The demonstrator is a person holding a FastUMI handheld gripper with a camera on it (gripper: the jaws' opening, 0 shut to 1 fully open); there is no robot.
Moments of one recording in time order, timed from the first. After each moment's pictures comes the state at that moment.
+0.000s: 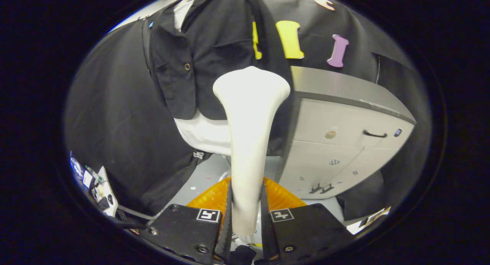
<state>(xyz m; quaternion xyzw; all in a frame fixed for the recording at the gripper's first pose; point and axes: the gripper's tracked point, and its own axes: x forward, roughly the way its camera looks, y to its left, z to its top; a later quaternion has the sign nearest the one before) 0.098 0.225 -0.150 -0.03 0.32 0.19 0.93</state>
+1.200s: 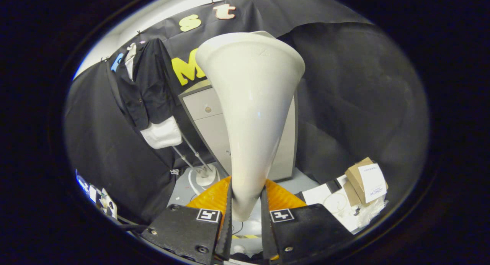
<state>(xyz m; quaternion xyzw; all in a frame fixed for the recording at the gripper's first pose) -0.104 -0.119 -0.186 0.10 0.27 0.07 0.96</state>
